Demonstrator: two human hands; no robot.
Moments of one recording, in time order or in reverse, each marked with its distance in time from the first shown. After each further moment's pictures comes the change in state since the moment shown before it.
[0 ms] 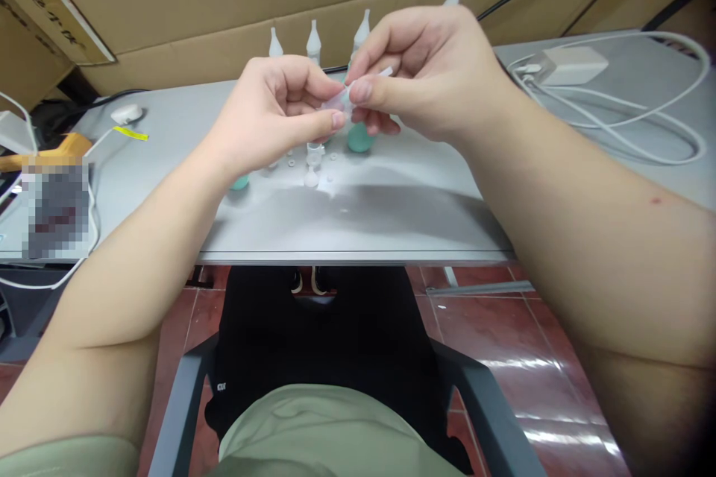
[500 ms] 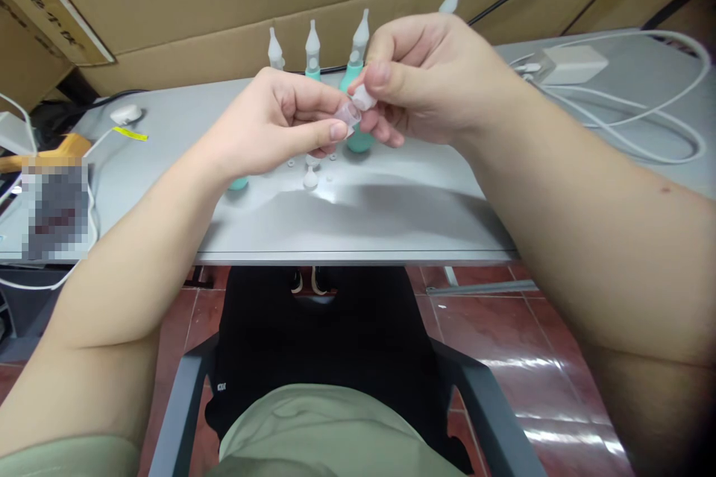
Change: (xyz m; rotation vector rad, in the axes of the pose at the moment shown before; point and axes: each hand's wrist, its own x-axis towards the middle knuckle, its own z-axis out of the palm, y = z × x) left_hand -0.012 0.014 -0.004 0.044 -0.088 -0.114; right_hand 0.001 0.003 -0.007 0.175 -0.182 0.073
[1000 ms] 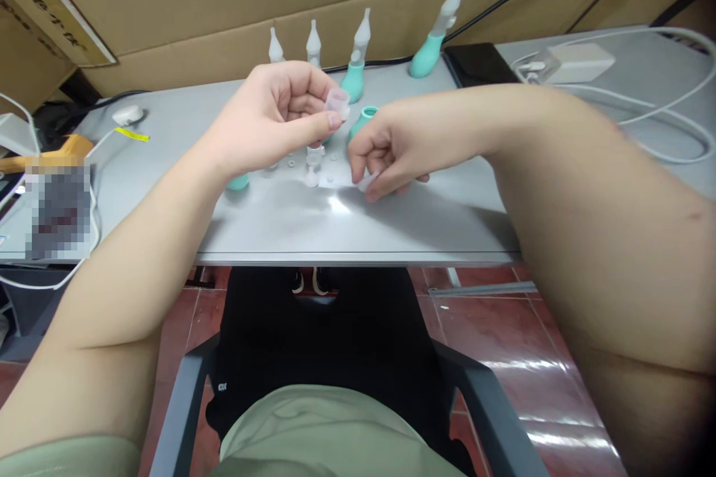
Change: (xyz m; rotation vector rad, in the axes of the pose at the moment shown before) left_hand 0.007 -0.013 0.000 -0.007 0.095 0.066; right_hand -0.002 -0.002 -0.013 -0.709 -0.460 0.569
